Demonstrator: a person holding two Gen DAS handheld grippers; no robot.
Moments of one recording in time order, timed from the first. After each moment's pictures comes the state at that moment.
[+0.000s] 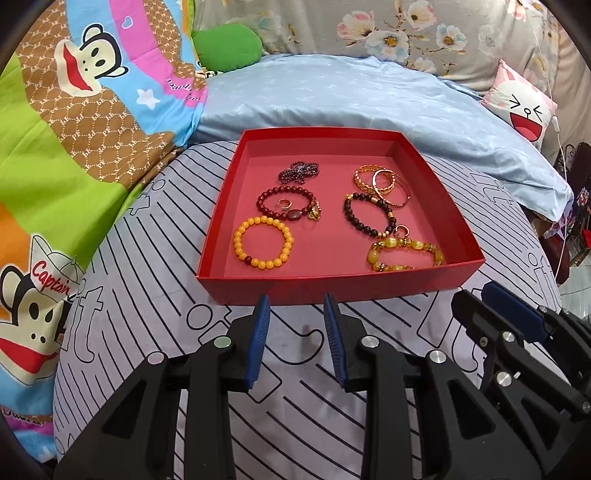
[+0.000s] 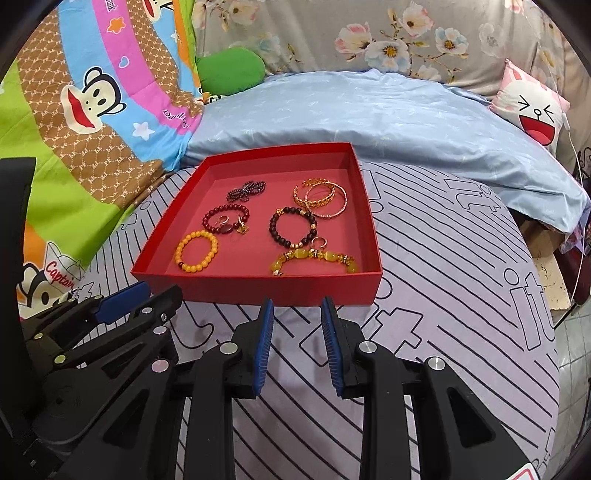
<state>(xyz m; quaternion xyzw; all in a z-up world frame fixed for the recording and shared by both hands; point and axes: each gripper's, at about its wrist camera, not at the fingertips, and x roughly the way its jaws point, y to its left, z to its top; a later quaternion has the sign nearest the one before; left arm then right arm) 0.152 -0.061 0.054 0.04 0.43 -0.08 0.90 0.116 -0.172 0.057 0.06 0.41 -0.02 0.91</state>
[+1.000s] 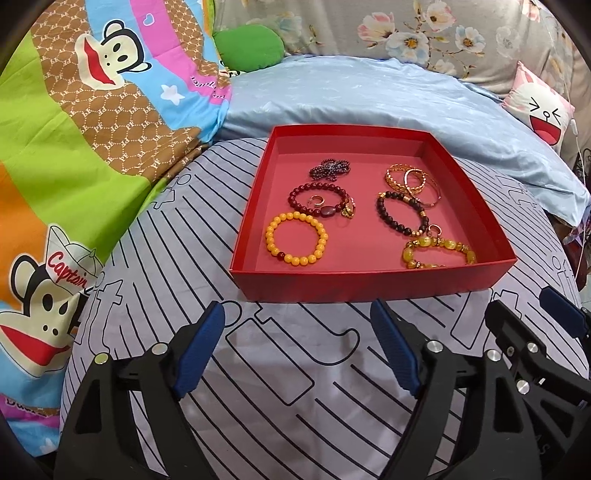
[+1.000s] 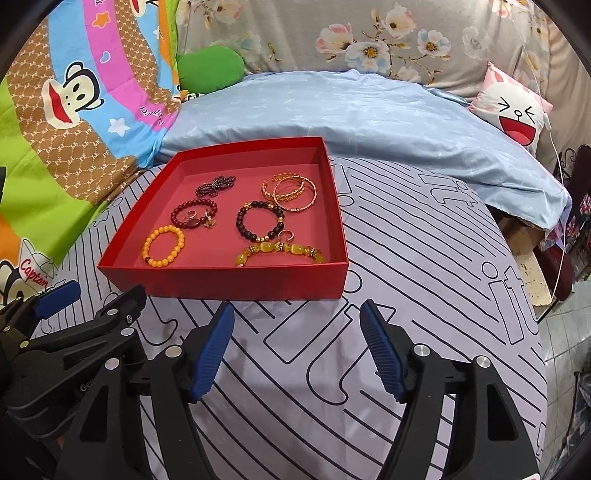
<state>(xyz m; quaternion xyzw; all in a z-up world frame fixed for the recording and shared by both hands) 0.153 -0.046 0.045 0.05 0.43 -0.04 0.90 0.114 -0.182 0.046 0.05 0.41 -0.07 0.91</state>
